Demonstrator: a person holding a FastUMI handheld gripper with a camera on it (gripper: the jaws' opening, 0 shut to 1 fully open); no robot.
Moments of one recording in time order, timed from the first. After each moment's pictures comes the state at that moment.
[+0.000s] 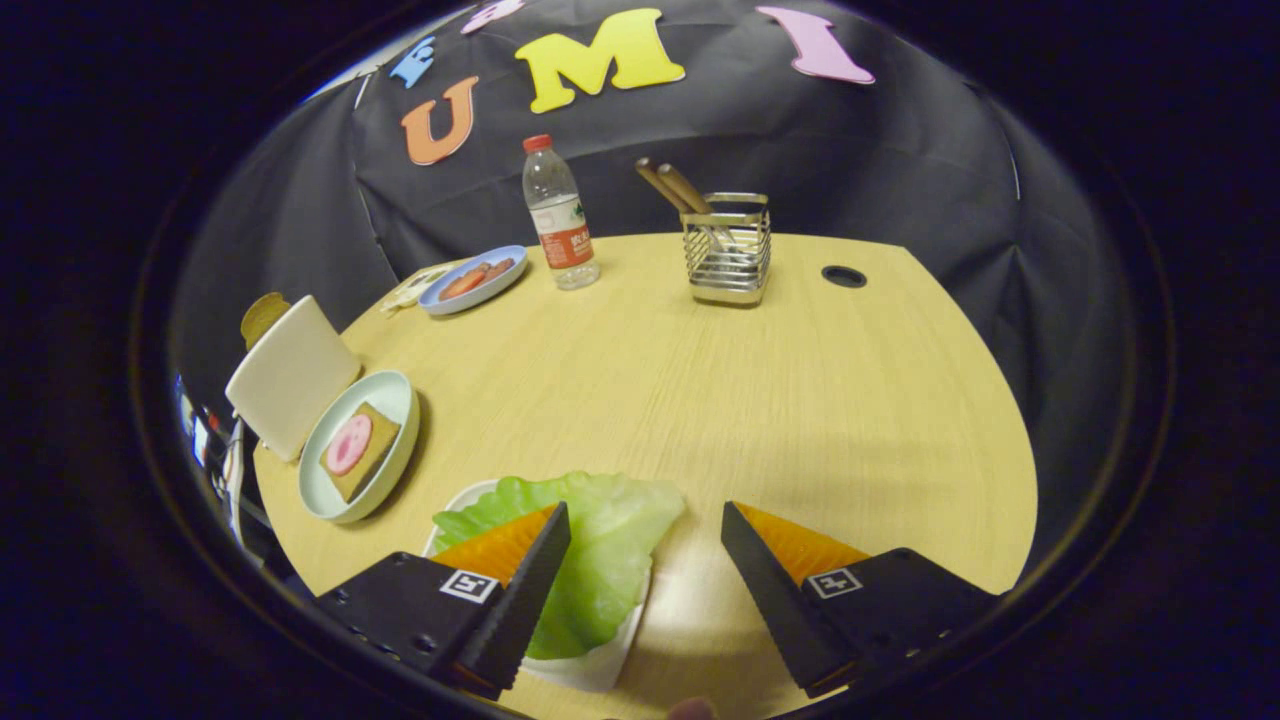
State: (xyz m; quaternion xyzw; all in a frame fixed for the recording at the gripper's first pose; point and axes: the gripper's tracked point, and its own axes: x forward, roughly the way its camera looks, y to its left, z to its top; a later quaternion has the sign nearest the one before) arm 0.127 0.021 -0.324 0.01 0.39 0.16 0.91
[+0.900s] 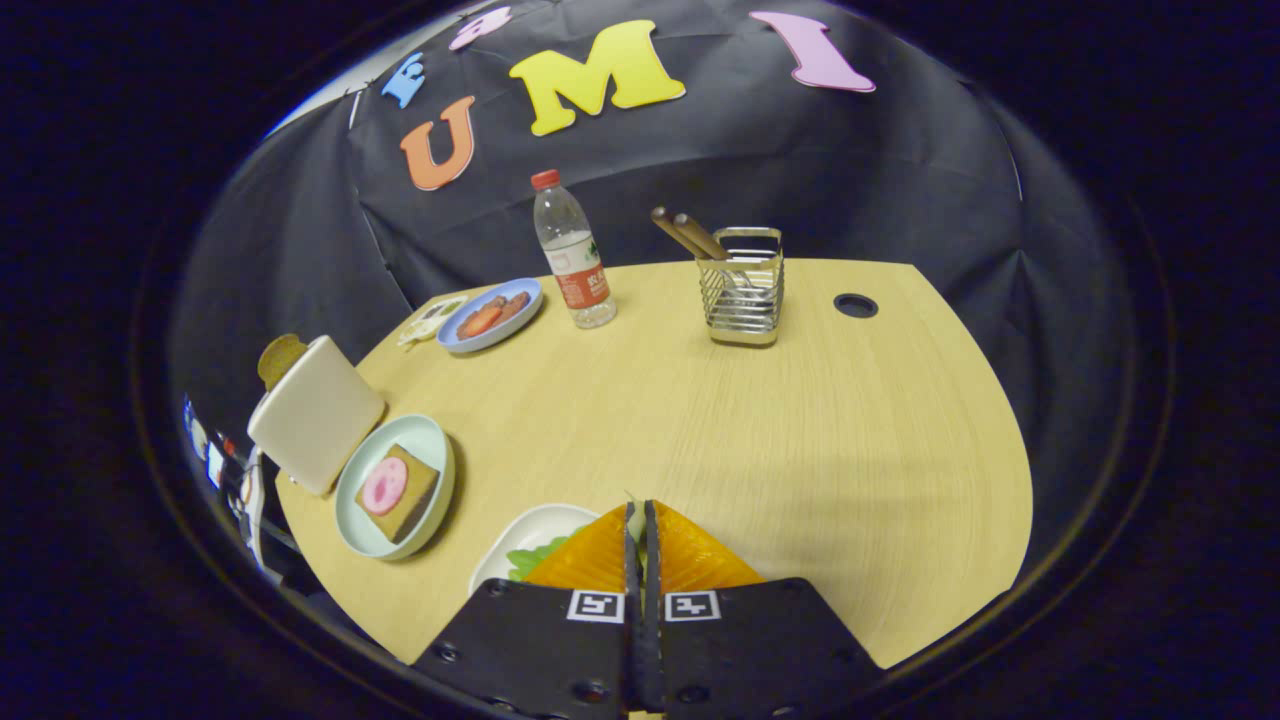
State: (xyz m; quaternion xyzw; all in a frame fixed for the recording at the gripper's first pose) arm 0.132 0.039 -0.263 0.05 0.36 0.17 0.92
